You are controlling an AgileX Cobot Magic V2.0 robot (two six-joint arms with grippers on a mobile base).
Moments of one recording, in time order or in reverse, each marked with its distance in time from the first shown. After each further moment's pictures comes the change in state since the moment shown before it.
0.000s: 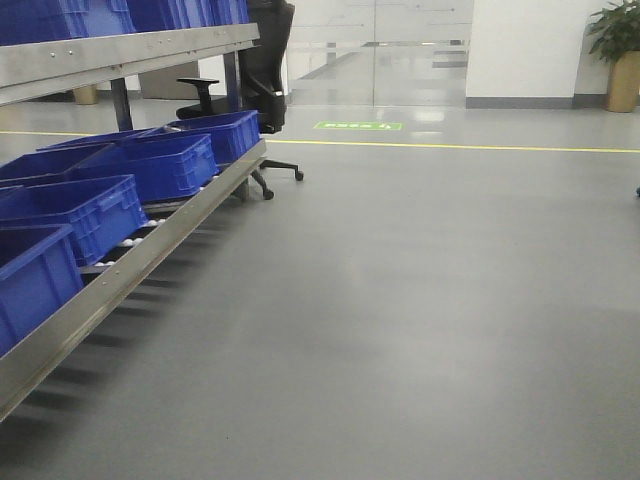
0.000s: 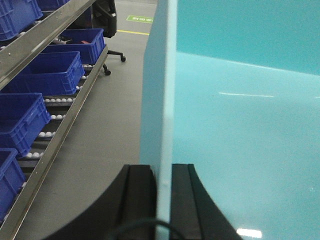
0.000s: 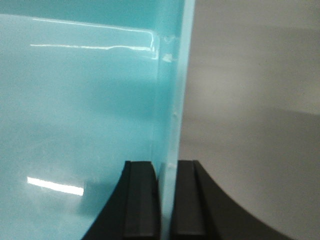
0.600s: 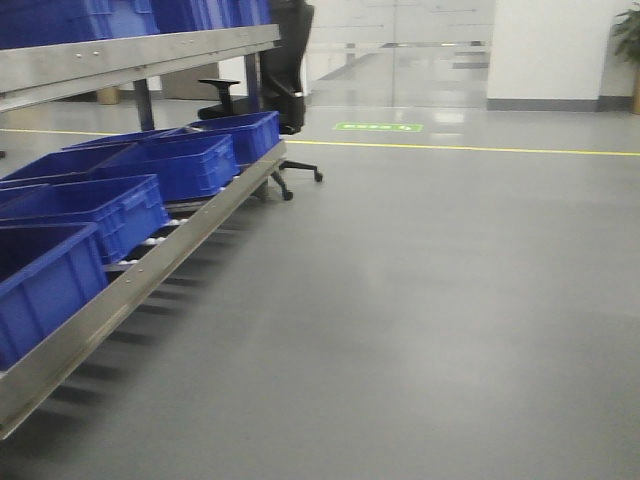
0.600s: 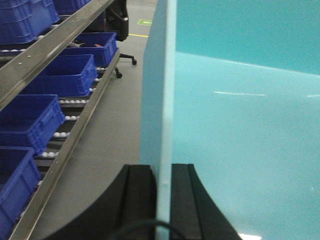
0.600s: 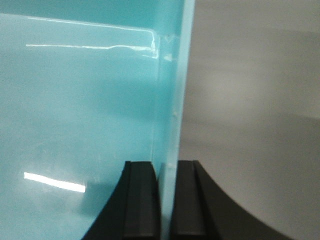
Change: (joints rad) left arm 0.000 -0.004 0.002 0.005 0.000 0.002; right arm 0.002 -0.002 0.000 0.002 -0.005 0.001
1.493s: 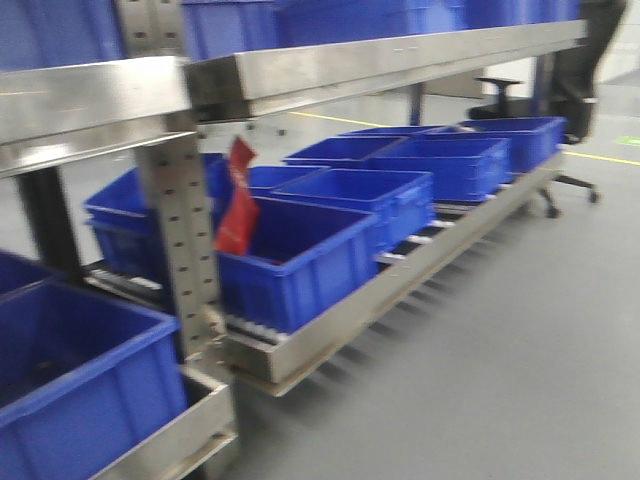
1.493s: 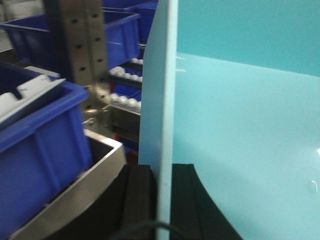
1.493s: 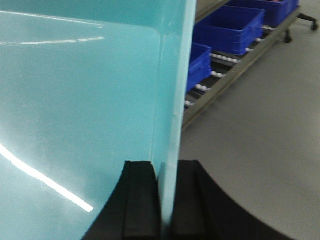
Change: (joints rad) left arm 0.000 -0.002 0.000 0.003 0.000 0.002; right arm 0.000 0.000 0.000 0.004 -0.002 0.000
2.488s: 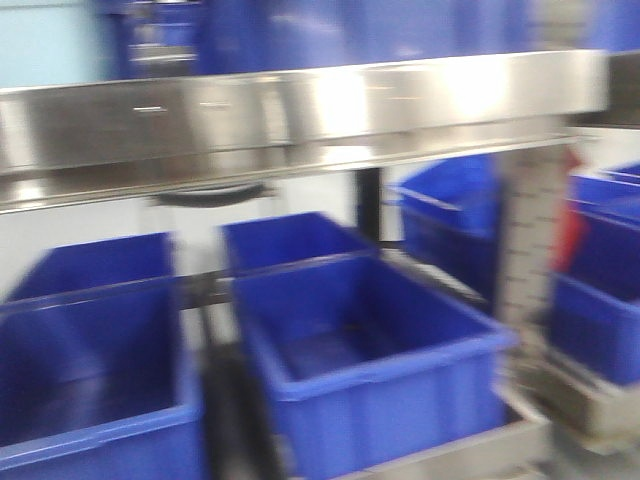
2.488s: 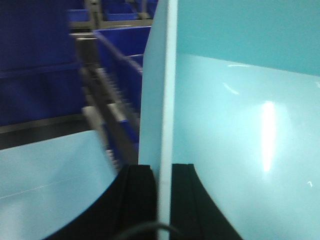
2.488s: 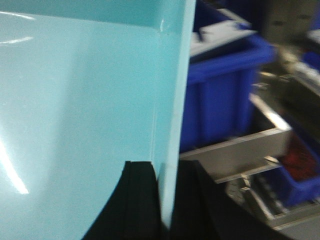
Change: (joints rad) left arm 0.000 0.000 0.000 0.000 0.000 0.000; right arm 0.000 0.000 0.000 0.000 0.000 0.001
